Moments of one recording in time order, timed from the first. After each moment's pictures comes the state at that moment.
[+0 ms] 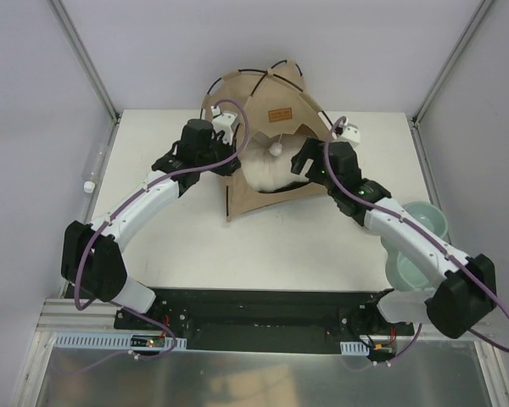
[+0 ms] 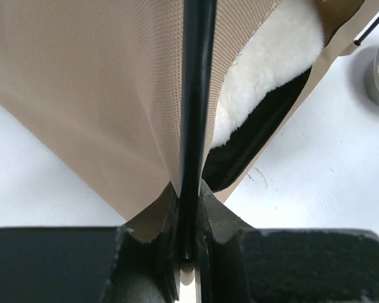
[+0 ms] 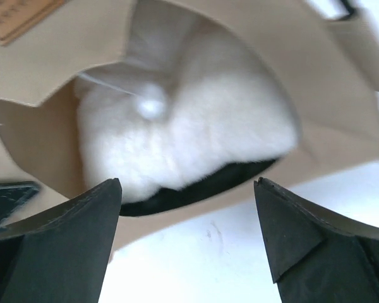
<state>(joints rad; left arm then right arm) -0.47 1.49 1.25 -0.29 0.23 -0.16 0.60 1.34 1.09 -0.17 0.33 0.62</state>
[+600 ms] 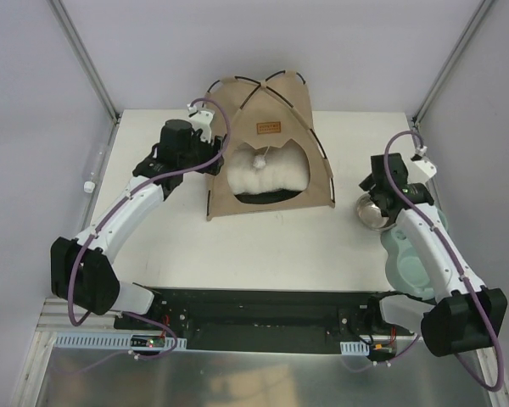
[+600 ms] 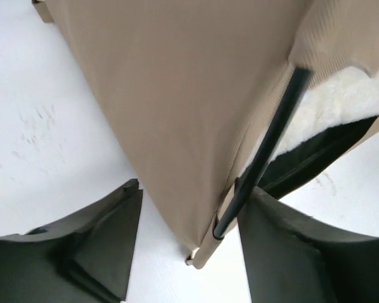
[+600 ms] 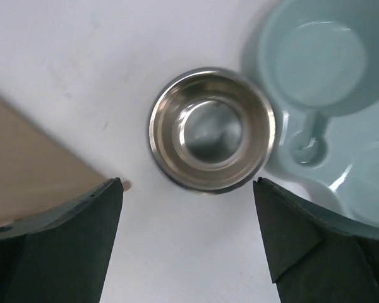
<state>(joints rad) -0.37 1.39 1.19 -0.32 0.10 -0.05 0.24 1.16 1.03 -0.78 0.57 0.87</state>
